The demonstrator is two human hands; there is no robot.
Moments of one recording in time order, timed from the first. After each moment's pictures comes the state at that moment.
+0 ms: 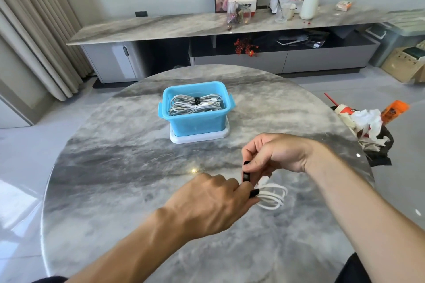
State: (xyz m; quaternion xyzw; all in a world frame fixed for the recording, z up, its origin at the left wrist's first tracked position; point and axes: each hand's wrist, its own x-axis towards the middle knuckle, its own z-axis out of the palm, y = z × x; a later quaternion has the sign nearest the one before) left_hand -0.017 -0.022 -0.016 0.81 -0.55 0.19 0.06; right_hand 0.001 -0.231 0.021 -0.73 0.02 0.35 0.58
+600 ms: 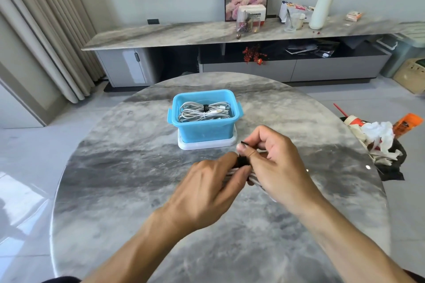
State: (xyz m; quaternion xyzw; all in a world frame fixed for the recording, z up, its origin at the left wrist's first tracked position) left_hand -0.009 -0.016 0.016 0.83 -0.40 0.05 0.37; right_hand -0.032 -0.175 0.023 -0.78 0.03 -0.13 0.61
